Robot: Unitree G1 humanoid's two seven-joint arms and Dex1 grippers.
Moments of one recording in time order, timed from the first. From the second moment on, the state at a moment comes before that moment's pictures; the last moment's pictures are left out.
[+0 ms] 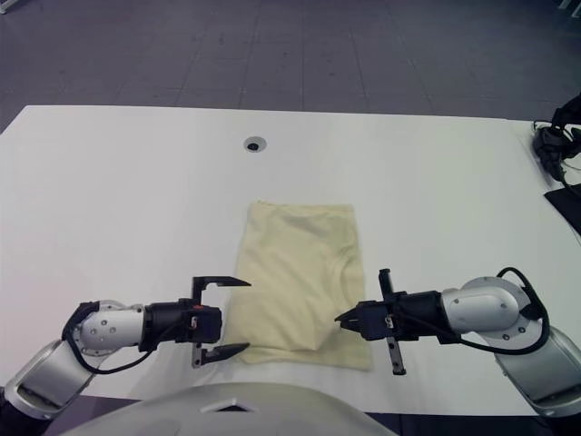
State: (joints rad) left arm 0.24 0.80 -0.37 -0.63 0.07 0.10 -0.90; right arm 0.32 -1.10 -0.01 -0.67 0.23 0.16 1.18
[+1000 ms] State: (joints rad) left arm 0.22 0.82 -0.40 -0.59 0.11 0.11 -0.93; right arm 0.37 -1.13 -0.05 -0.67 0.22 0.14 1.22
